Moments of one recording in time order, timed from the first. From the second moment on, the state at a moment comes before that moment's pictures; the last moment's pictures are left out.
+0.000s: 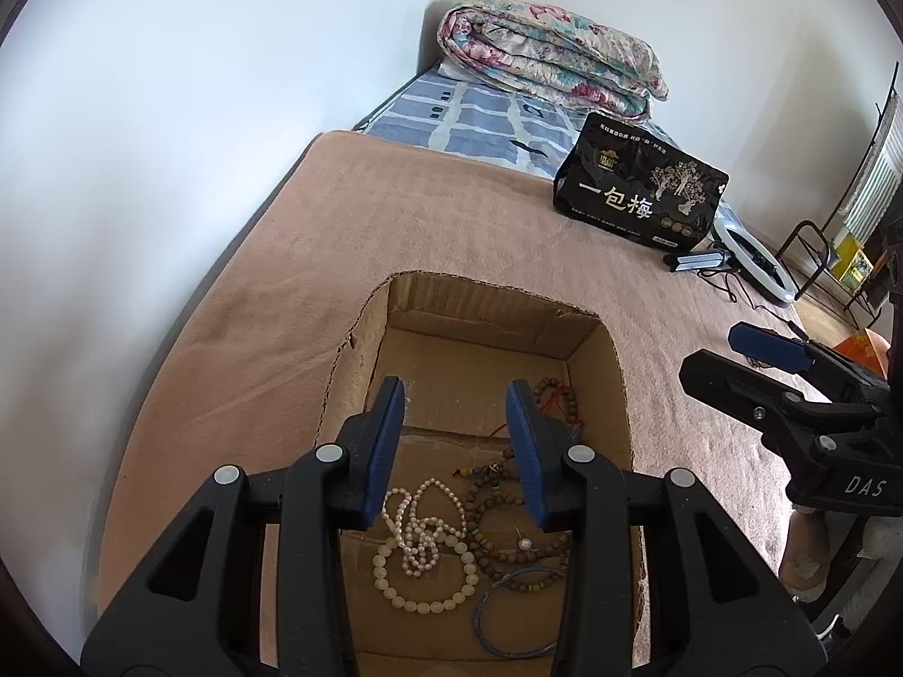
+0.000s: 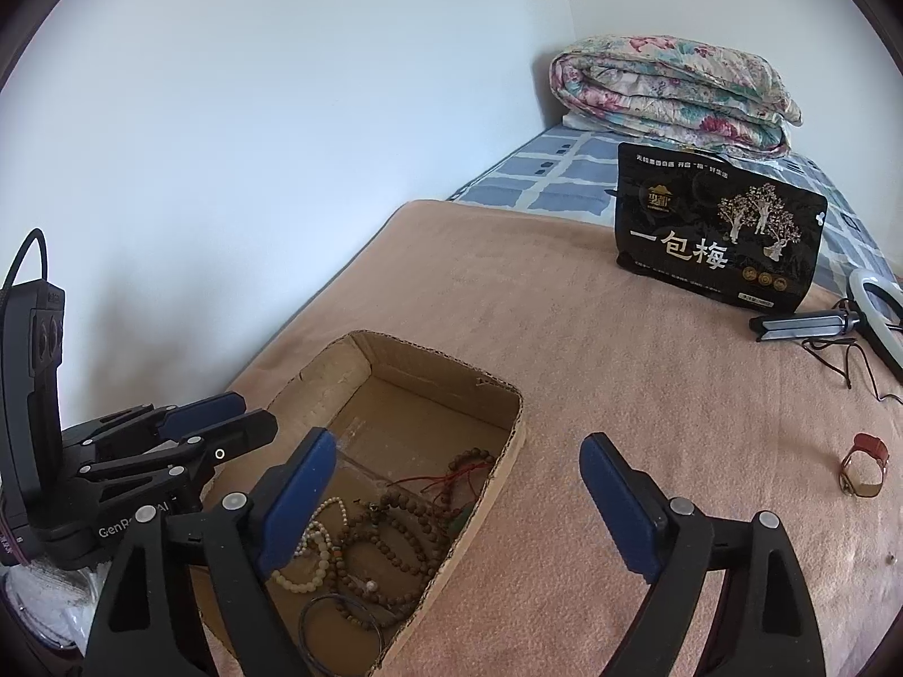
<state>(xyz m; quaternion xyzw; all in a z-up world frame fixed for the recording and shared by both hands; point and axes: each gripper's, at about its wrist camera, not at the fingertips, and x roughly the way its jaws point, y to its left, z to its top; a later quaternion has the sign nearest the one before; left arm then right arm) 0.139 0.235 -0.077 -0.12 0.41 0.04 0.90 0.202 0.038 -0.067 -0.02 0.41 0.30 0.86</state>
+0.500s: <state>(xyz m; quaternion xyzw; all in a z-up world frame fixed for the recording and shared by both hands) 0.134 0.204 -0.061 -0.10 0.39 0.02 0.91 0.189 -0.009 -0.057 -0.03 0.40 0.23 0.89</state>
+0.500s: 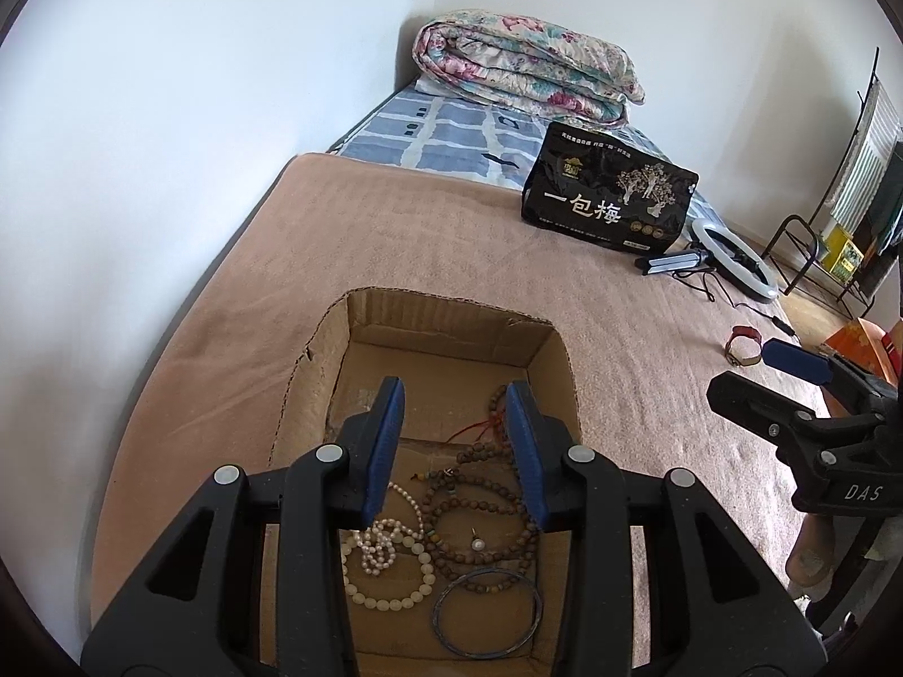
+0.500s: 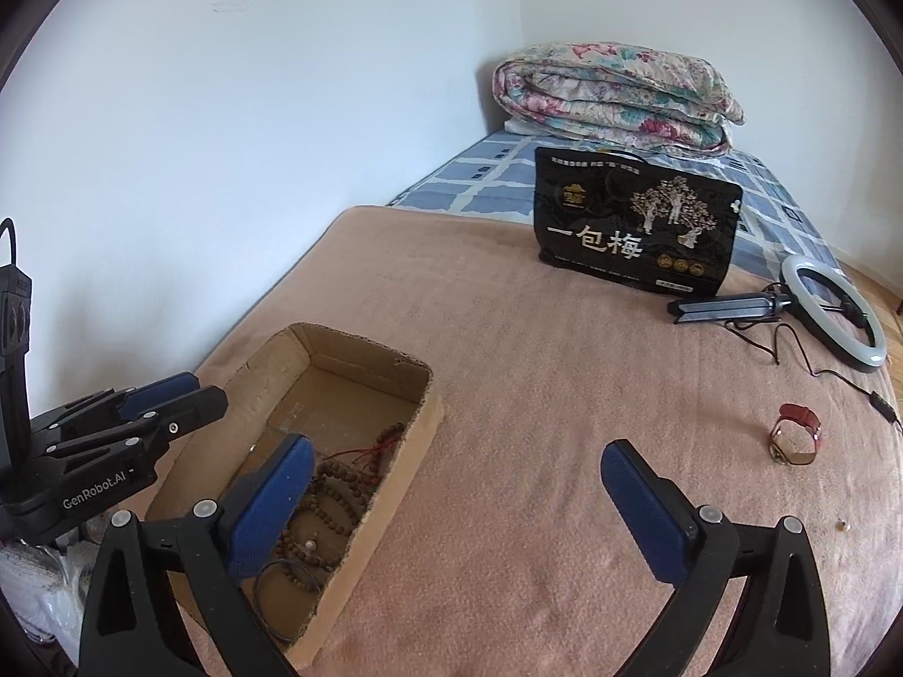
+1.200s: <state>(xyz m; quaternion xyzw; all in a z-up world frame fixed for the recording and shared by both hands) 0.141 0.108 -0.052 -0.06 0.39 -0.06 0.92 0.183 -0.144 -0.057 -0.01 0.39 0.12 0.91</state>
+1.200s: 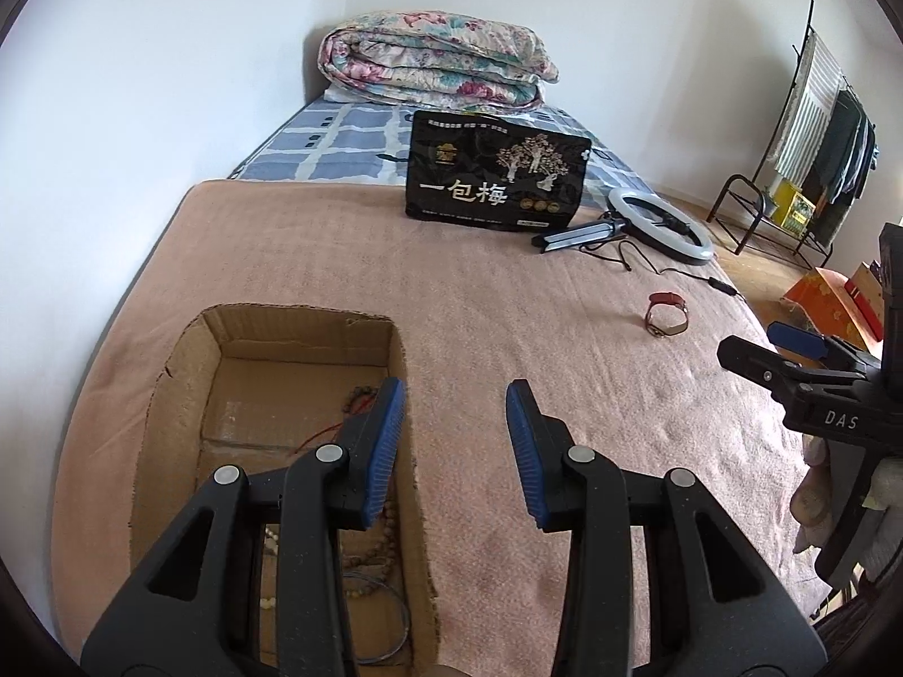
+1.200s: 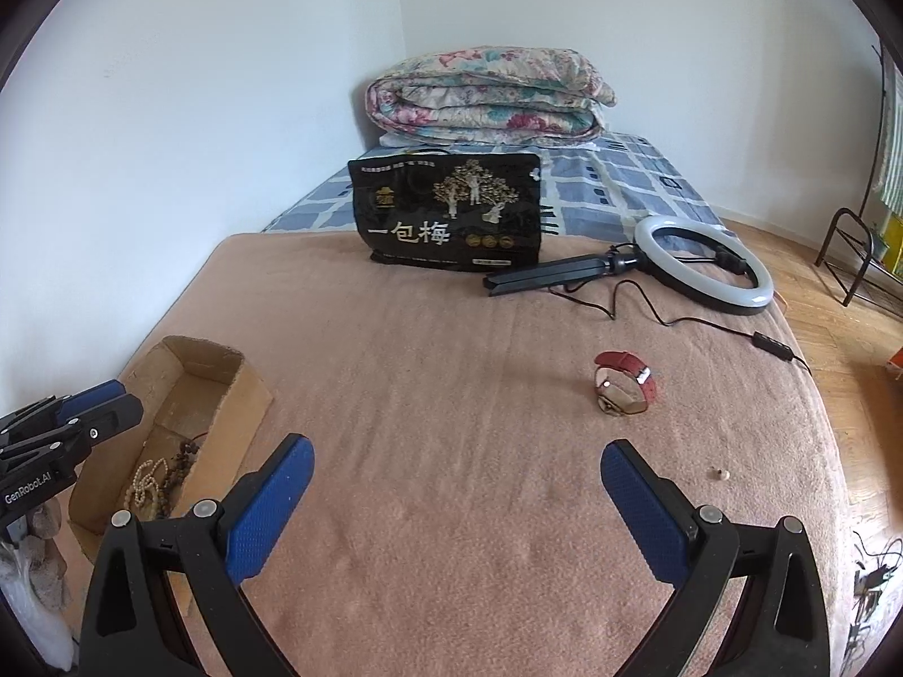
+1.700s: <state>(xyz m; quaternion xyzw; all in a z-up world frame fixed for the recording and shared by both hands) 0.164 0.022 -0.059 -0.04 0.39 -0.12 0.91 0.179 -0.238 -0.047 -0.02 0.38 0.07 0.92</state>
